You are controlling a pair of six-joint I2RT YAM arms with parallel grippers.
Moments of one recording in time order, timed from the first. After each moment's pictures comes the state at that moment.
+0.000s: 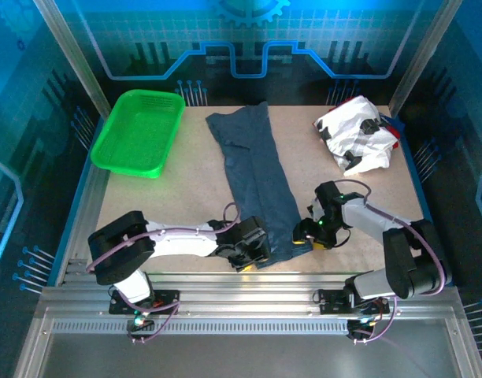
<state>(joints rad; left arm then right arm) -1.06 1.66 0.85 -0.33 0.18 -1.48 0.28 1.41 0.67 -0.78 -0.40 0.41</state>
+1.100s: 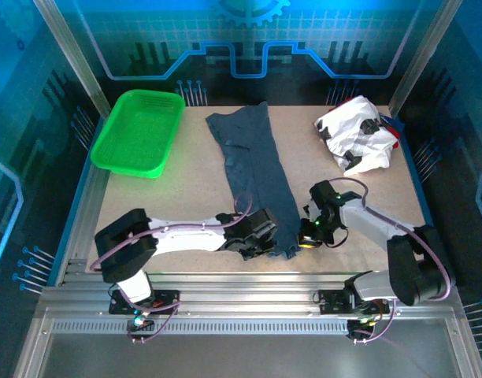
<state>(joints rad) -1.09 1.66 0.98 -0.37 0.04 -1.40 0.35 1.33 0.69 -0.84 -0.40 0.45</state>
